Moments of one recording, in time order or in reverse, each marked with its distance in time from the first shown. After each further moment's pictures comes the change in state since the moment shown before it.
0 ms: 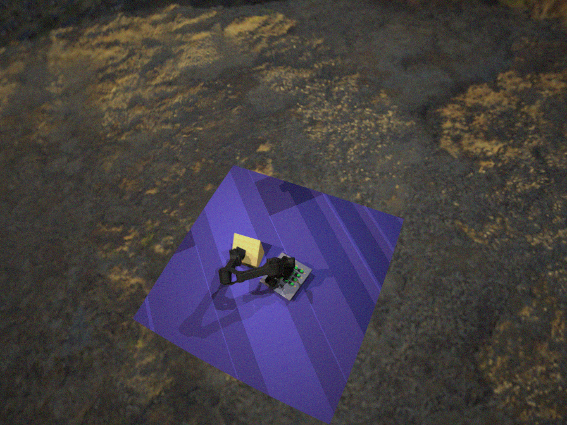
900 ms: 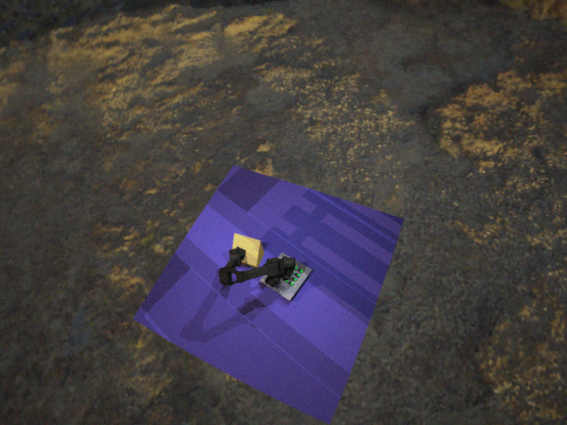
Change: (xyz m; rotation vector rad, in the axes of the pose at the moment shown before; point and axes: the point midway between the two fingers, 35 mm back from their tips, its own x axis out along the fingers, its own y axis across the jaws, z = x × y) arm 0.002 0.000 0.000 0.000 0.000 0.000
